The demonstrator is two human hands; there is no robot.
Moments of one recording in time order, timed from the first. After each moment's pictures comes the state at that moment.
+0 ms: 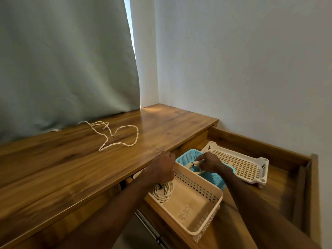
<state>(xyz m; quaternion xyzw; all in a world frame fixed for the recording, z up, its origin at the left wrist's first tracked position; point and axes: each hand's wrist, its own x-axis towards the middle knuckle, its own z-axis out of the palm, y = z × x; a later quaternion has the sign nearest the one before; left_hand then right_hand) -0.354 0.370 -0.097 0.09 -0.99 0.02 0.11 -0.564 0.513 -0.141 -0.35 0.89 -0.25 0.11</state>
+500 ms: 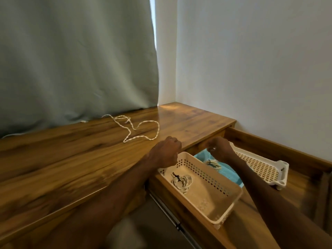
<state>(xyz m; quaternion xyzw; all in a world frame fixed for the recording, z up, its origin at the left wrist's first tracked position) -0.298 0.334 -0.052 0.07 -0.98 0.02 0.18 -0.499 0.500 -0.074 -0.43 0.86 -0.29 -0.02</state>
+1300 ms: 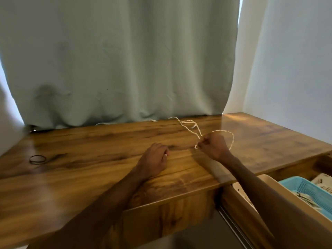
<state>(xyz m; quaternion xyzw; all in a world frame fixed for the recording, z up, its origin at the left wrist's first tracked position) -0.071 0.160 -0.083 0.28 -0.91 -0.08 0.30 -0.310 0.264 -0.033 -0.56 0.75 -0.36 -0.02</state>
